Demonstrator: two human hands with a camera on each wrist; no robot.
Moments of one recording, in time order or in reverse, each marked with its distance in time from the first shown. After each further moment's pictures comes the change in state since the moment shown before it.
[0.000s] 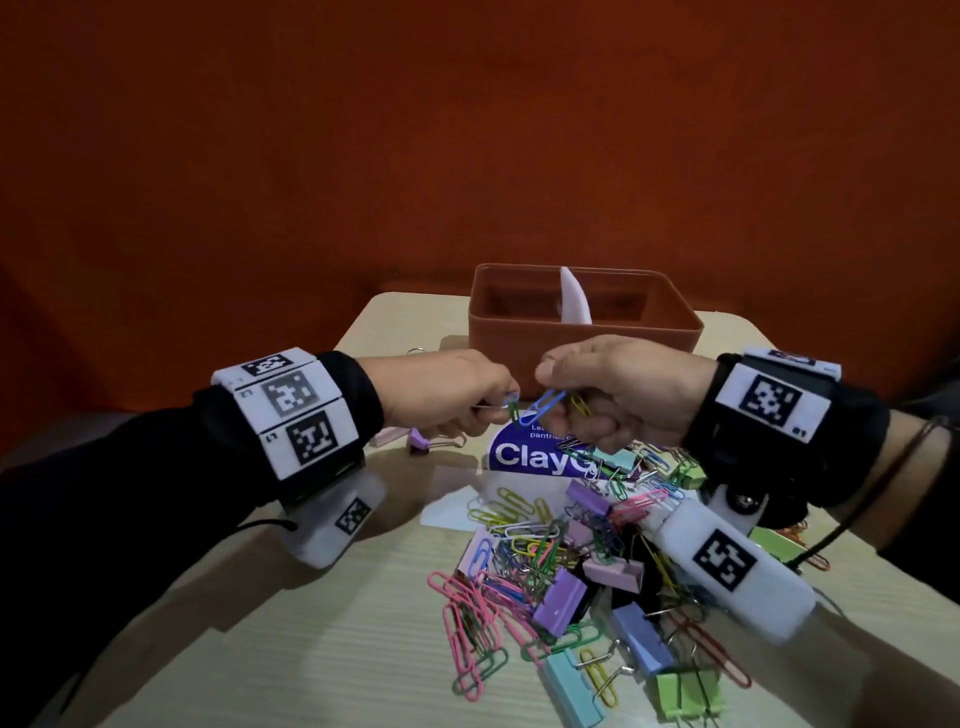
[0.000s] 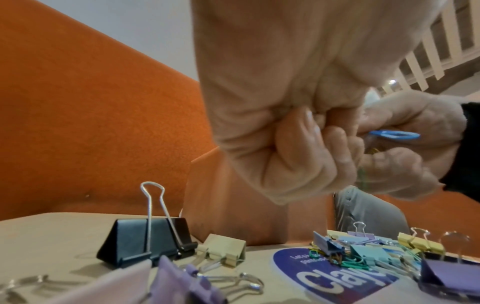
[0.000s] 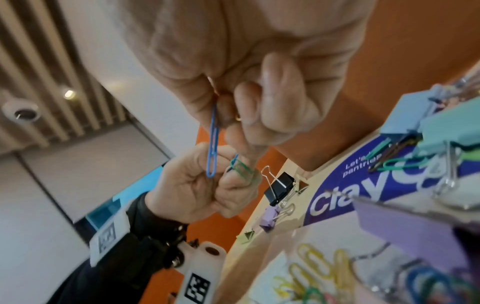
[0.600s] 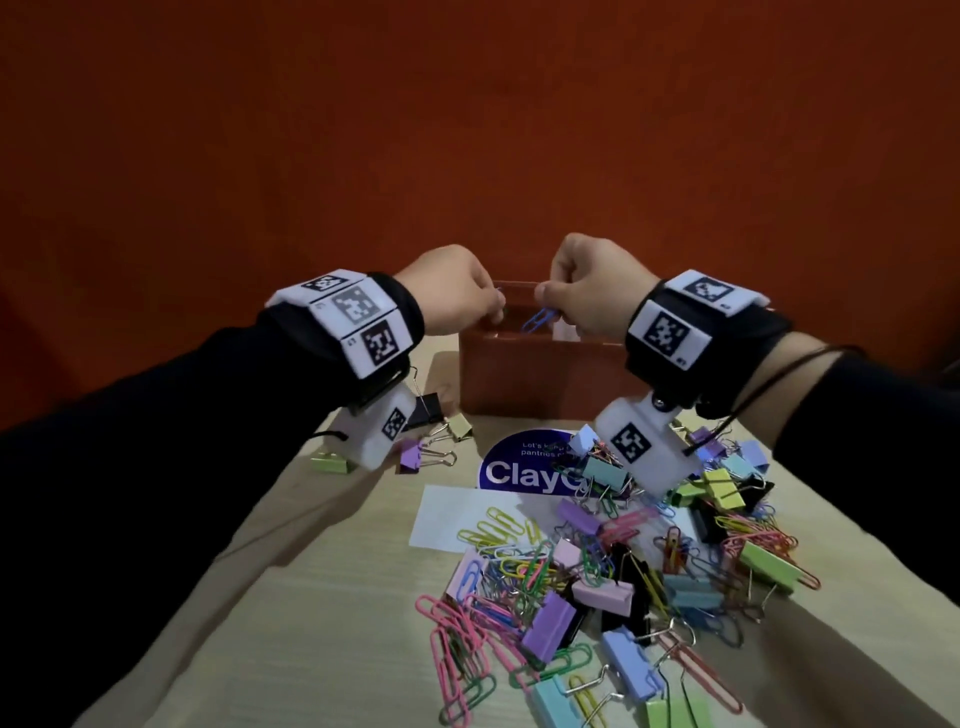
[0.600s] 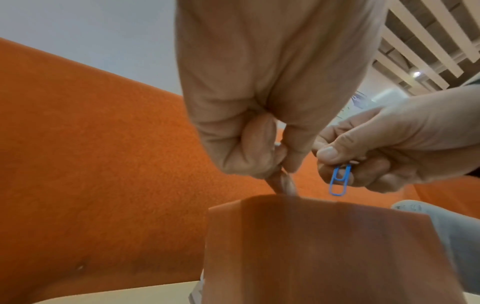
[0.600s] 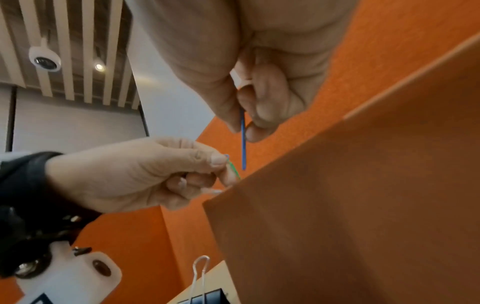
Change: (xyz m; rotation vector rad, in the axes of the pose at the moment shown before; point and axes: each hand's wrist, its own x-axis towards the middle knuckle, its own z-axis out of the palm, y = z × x) left_hand 0.043 0.027 -0.056 0.264 0.597 0.031; right_hand 0.053 -0.038 -0.044 -0.614 0.616 -0.210
